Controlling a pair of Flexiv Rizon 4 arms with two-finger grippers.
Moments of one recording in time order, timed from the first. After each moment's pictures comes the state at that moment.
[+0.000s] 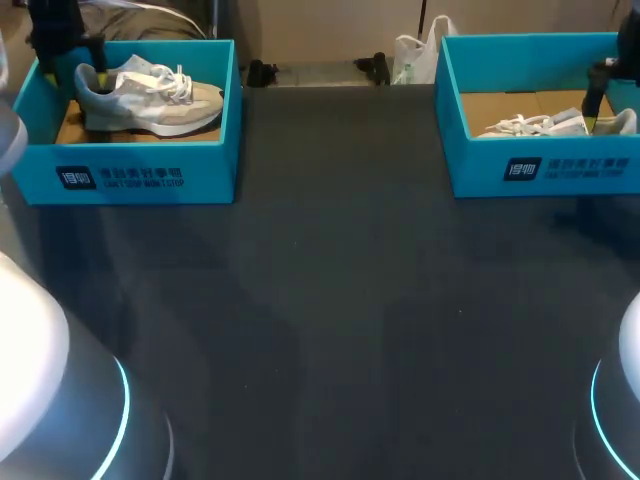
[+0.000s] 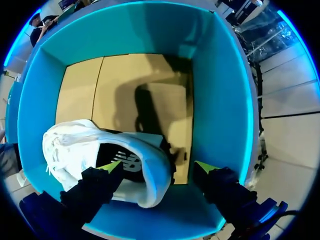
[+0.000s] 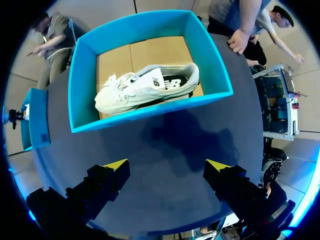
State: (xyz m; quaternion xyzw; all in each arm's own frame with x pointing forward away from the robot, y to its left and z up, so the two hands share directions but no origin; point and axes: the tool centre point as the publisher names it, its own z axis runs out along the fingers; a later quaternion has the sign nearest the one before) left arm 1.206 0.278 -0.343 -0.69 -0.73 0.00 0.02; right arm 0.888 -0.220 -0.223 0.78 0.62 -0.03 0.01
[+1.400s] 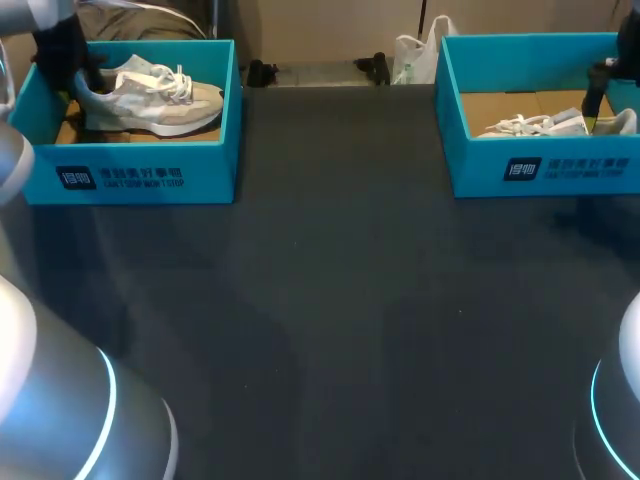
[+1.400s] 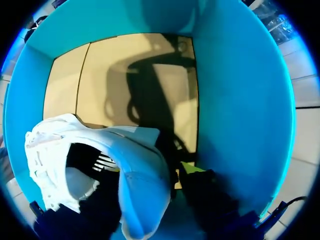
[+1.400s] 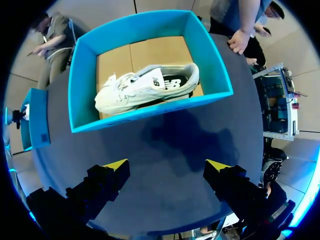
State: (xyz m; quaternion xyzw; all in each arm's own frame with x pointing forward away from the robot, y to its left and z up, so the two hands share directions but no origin) left arm 1.216 0.284 -0.384 -0.70 -0.71 -0.02 0.00; right arm 0.888 -0.220 -0.223 0.78 0.62 -0.03 0.01
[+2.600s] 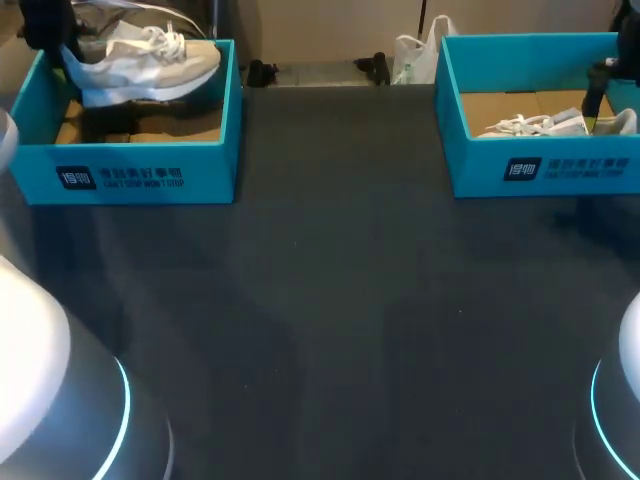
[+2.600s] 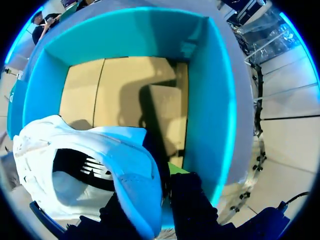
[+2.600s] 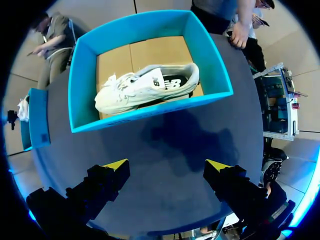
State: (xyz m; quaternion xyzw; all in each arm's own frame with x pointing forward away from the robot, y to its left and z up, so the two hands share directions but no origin) left arm 1.206 0.287 -0.315 -0.68 -0.73 0.00 0.02; right arm 0.888 -0.220 -0.223 0.78 0.62 -0.03 0.01
